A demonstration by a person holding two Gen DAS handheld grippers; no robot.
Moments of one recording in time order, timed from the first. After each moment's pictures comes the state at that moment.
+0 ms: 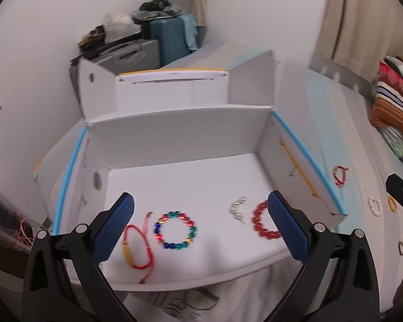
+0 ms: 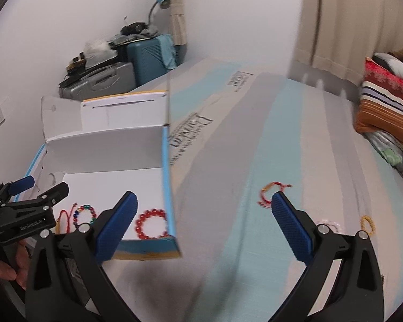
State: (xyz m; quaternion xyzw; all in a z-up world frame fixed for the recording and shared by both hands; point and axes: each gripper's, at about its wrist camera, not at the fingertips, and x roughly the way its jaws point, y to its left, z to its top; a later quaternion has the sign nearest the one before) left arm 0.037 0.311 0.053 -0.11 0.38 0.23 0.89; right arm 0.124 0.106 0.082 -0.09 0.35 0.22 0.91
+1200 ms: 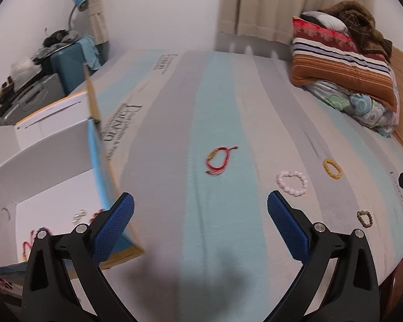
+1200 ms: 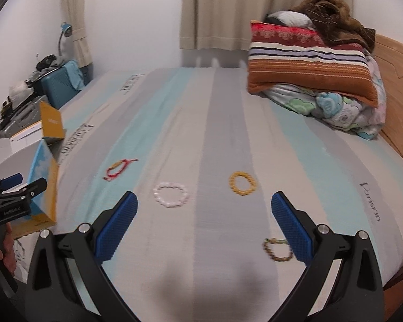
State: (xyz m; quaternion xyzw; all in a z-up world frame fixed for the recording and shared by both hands) left arm 0.141 0.077 0.041 -0.03 0.38 0.06 0.92; right arm 0.134 -0.205 0.073 -0.02 0.36 0.04 0.93
